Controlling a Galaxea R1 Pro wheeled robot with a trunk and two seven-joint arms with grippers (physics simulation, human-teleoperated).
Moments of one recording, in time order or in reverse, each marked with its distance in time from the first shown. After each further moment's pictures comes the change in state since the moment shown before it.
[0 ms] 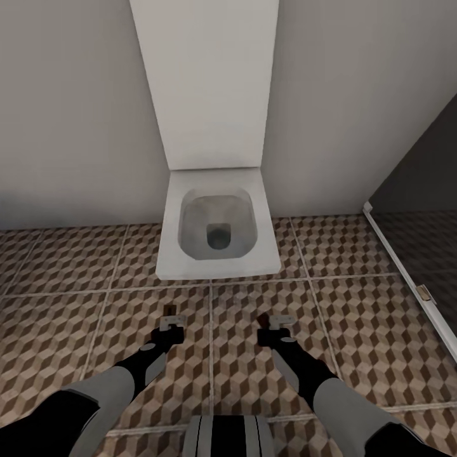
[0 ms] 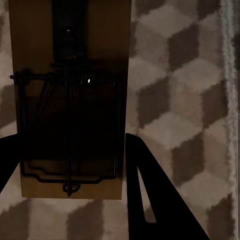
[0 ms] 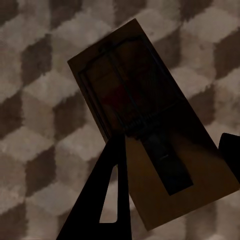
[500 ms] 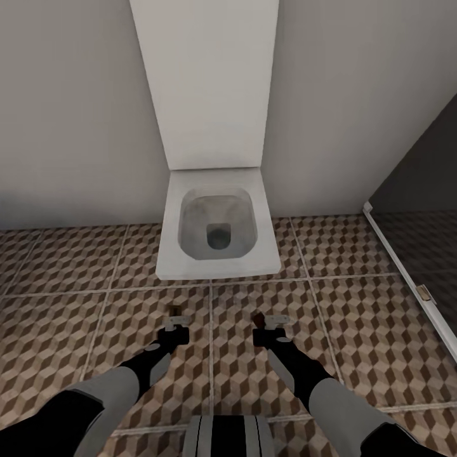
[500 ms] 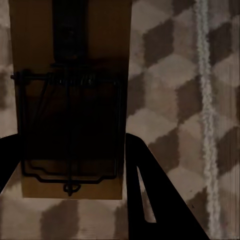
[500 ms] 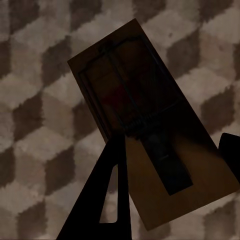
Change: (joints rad) left arm 0.000 -0.024 -0.003 0.001 -0.001 0.005 -0.013; right arm 0.000 0.023 0.000 -0.001 0.000 -0.001 0.002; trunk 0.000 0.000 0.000
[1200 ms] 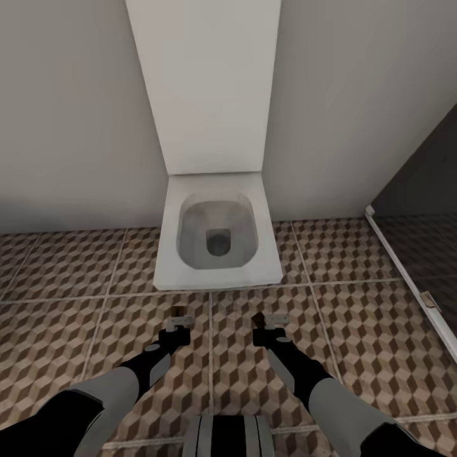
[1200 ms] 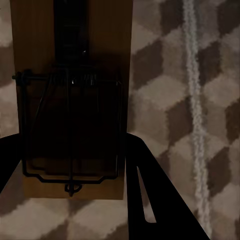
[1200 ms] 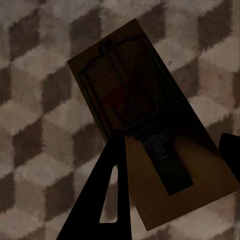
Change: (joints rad) left arm 0.000 0.002 -0.001 0.005 -0.002 0.002 -0.037; right arm 0.000 0.000 0.000 -0.001 0.000 -0.002 0.000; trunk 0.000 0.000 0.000
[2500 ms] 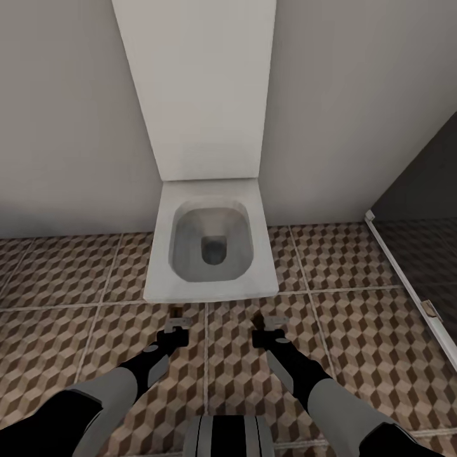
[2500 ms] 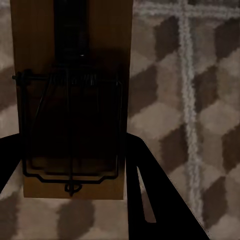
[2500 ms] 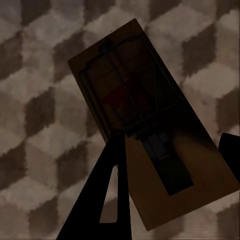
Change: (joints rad) left arm 0.000 0.008 0.000 0.010 0.000 -0.002 0.000; right arm 0.000 0.005 0.001 0.011 0.004 0.006 -0.006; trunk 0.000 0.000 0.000
